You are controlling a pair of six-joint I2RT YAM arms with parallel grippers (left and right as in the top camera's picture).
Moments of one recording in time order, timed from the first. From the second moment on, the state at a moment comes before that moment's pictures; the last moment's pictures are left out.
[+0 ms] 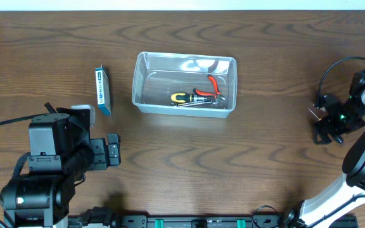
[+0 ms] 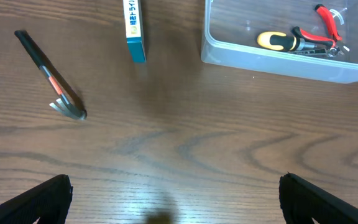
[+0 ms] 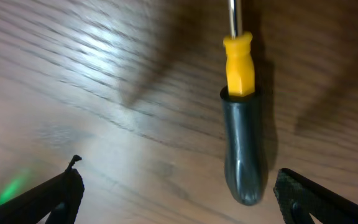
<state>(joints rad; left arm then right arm) 0.00 0.85 1.16 -1.29 0.09 -0.07 -0.47 1.96 1.32 -1.11 0.09 -0.86</state>
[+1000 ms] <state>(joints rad) 0.00 0.85 1.16 -1.30 0.09 -0.07 -0.47 1.95 1.22 -0.85 0.11 -0.89</state>
